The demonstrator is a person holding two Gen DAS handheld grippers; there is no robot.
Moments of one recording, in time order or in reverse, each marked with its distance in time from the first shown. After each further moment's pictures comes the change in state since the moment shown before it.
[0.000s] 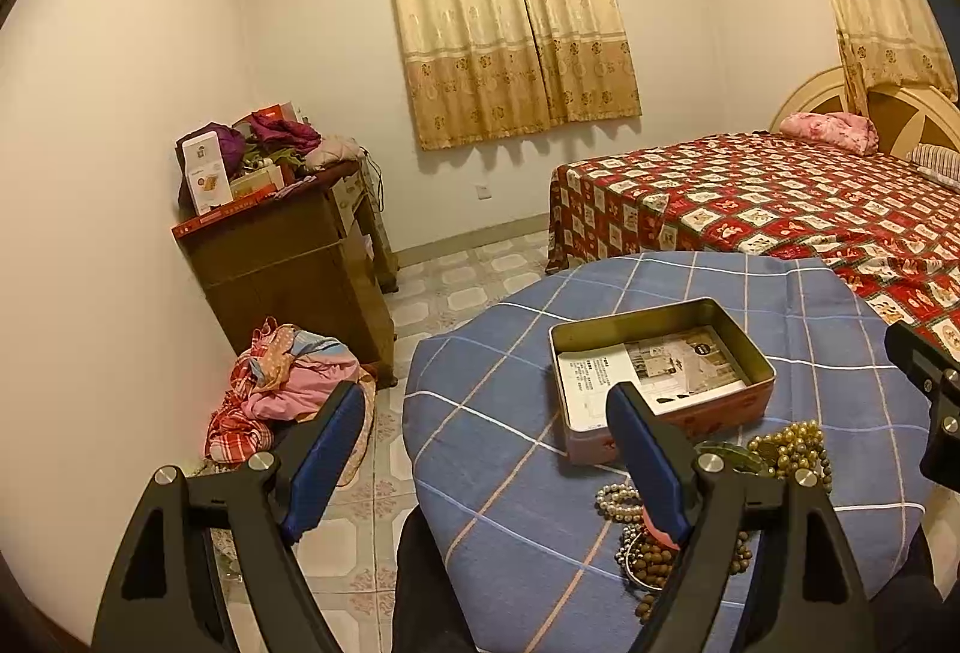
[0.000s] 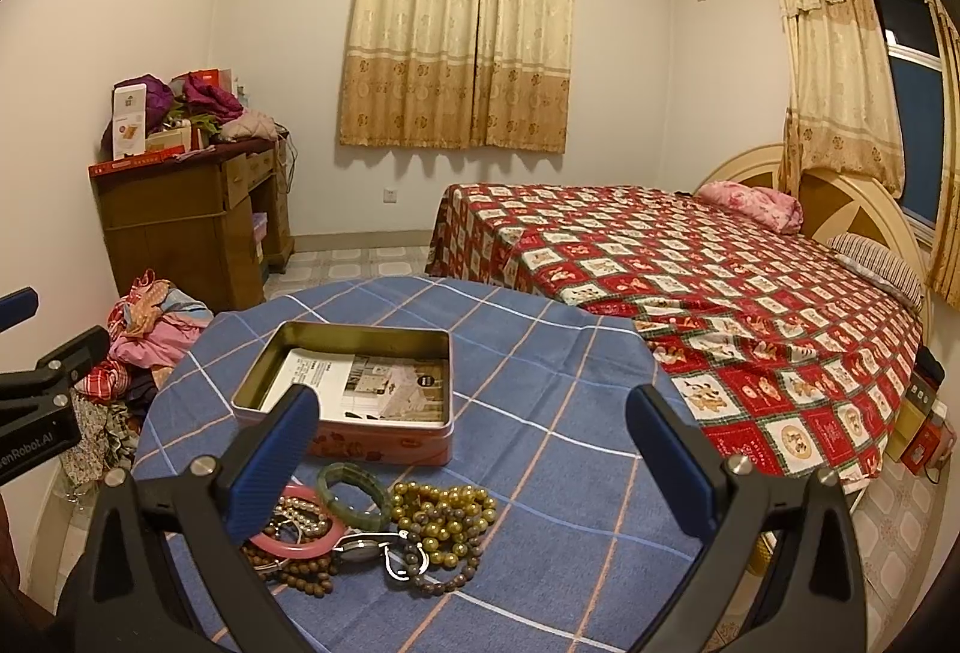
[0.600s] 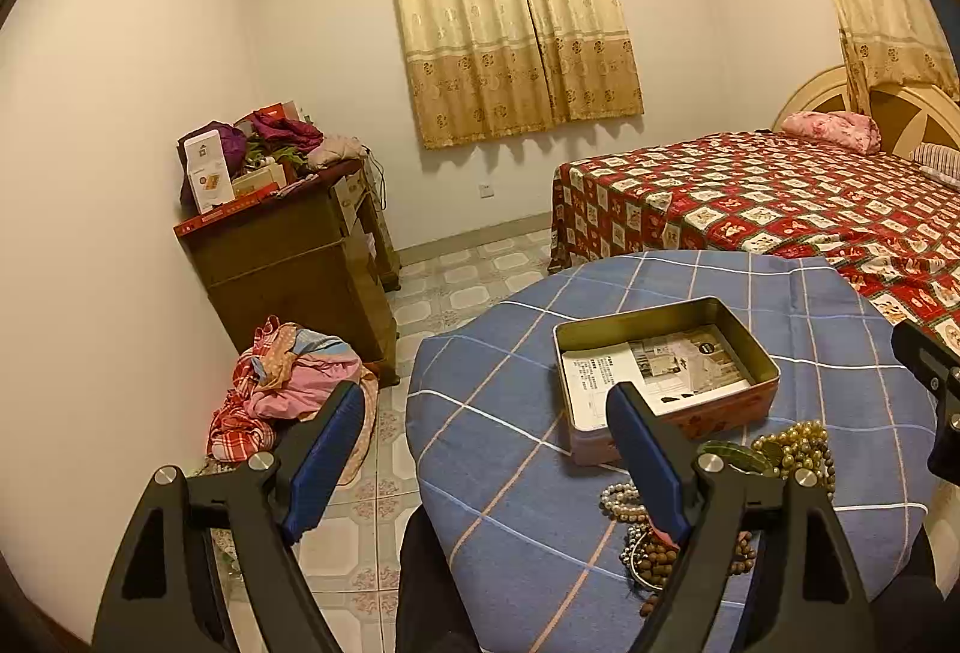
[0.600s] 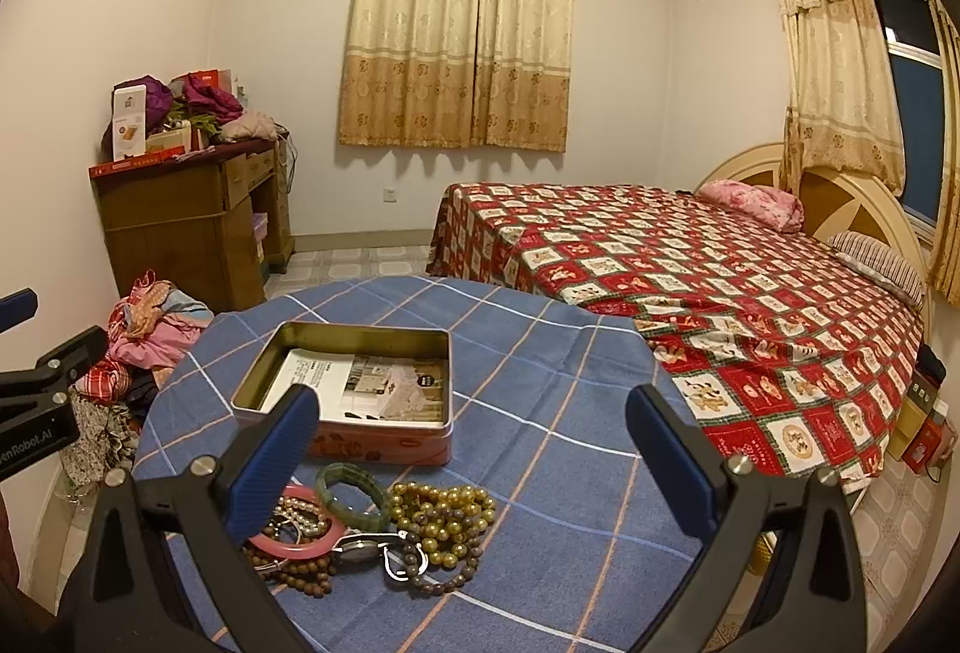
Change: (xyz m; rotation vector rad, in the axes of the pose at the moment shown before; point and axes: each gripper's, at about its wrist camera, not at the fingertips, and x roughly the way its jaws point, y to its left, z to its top) left arm 0.001 0.002 0.000 0.002 0.000 0.003; right arm -0.001 -0.001 0.000 -0.001 0.001 0.001
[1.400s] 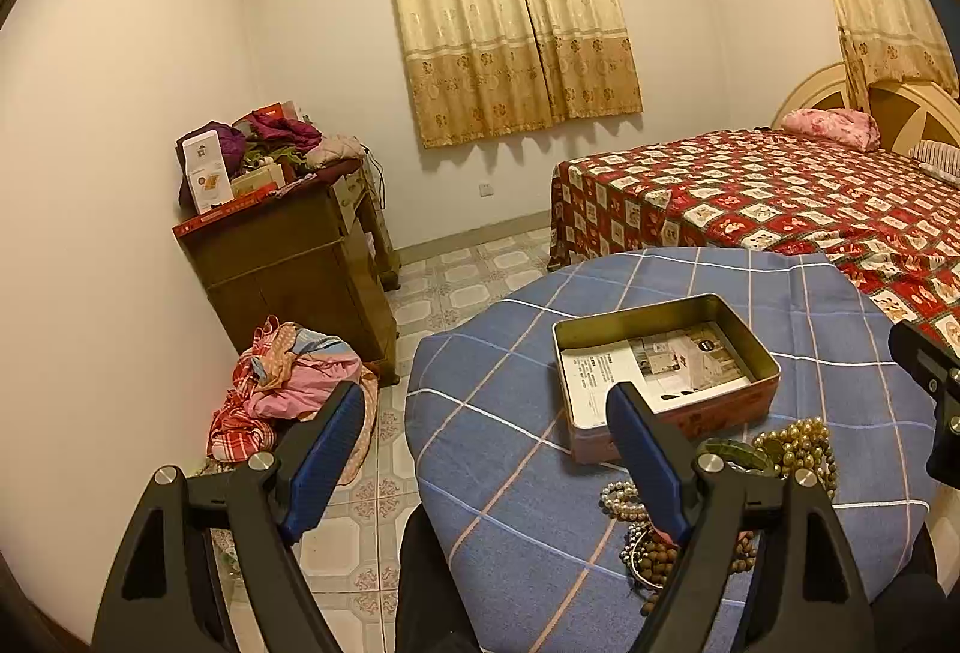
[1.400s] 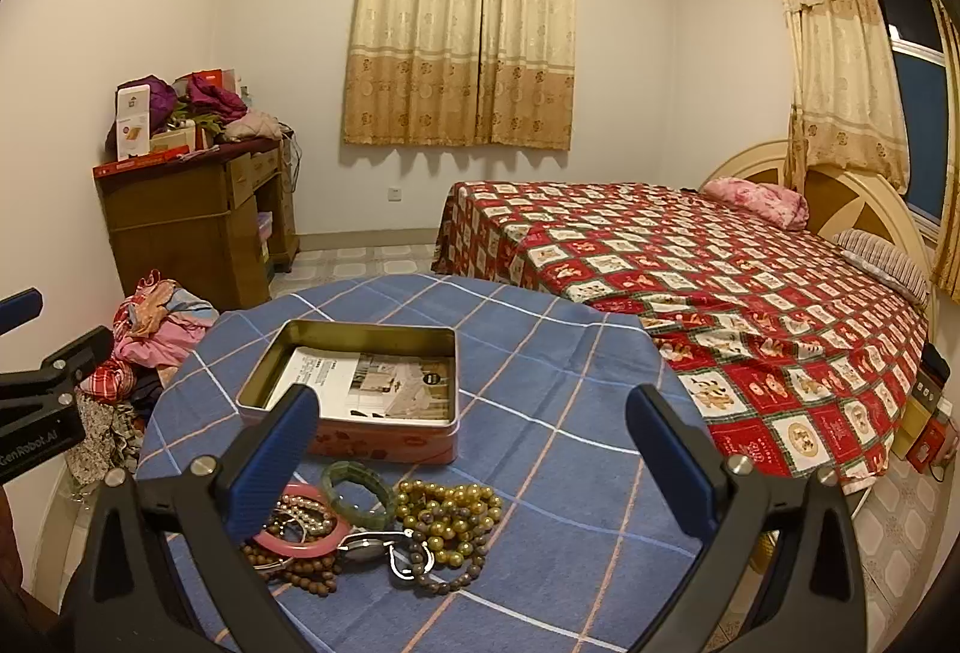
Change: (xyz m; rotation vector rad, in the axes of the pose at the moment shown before) left arm 0.002 0.002 -0.001 0.003 0.004 0.001; right arm 0.001 0.001 0.000 0.005 0.004 0.010
